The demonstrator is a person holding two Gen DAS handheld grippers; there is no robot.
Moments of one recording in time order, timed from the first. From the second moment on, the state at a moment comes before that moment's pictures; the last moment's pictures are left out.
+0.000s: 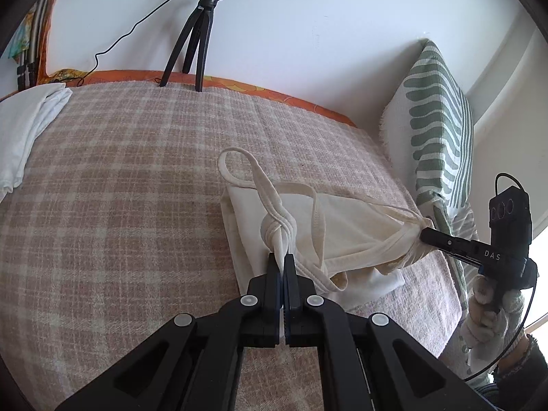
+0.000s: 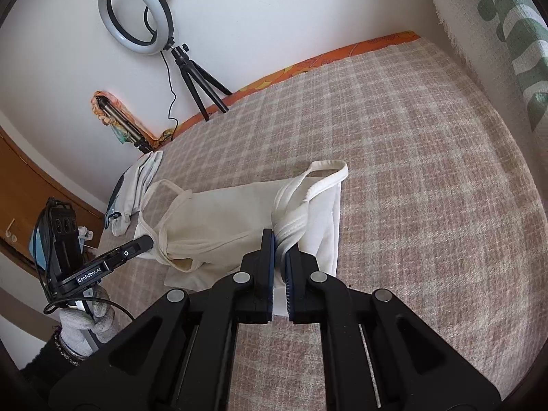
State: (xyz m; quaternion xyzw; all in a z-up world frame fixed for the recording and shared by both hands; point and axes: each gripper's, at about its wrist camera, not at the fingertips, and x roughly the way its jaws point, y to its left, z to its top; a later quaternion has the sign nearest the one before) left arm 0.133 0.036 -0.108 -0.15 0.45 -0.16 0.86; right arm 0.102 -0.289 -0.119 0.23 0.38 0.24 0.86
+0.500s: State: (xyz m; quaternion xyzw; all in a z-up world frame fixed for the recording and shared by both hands) left arm 0.075 0.023 -0.069 -0.06 0.44 -0.20 0.87; right arm 0.052 -0.288 -0.102 0.13 0.37 0.20 0.89
